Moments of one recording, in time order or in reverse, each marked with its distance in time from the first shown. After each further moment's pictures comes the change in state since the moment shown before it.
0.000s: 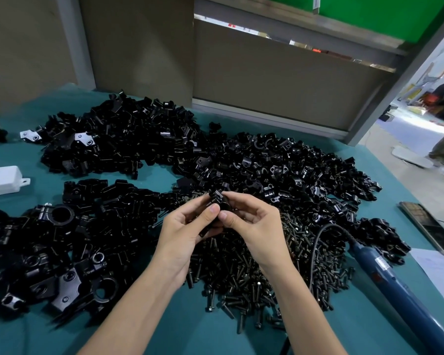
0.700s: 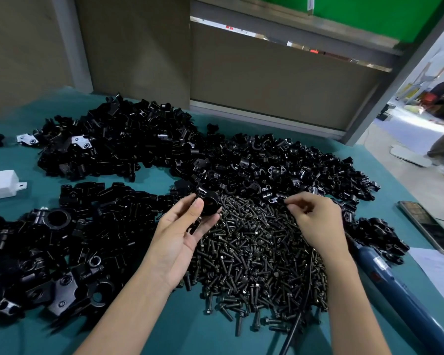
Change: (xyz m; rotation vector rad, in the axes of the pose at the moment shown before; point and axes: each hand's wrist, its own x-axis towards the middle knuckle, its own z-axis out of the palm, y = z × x) left_hand 0.006 0.003 -0.003 -0.349 0.044 -0.093; right_hand 0.019 0.006 -0.098 -0.792 0.304 0.129
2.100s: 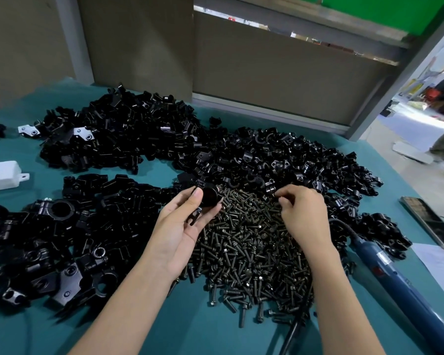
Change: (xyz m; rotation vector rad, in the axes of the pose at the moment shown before) left_hand 0.000 0.006 0.001 -0.024 0.012 -0.015; right_hand -0.006 -0.026 0.021 -0.237 -0.020 -0.090
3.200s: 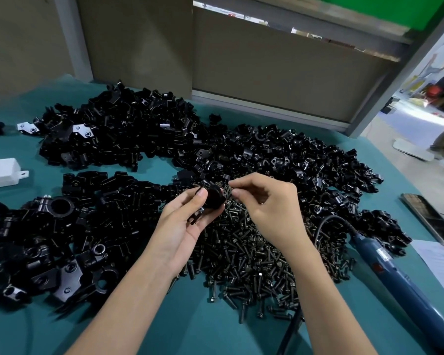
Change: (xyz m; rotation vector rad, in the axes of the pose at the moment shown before) left_hand 0.000 -0.003 -0.001 0.040 -0.084 0.003; right_hand -0.021 -0.053 0.003 0.555 -0.014 -0.419
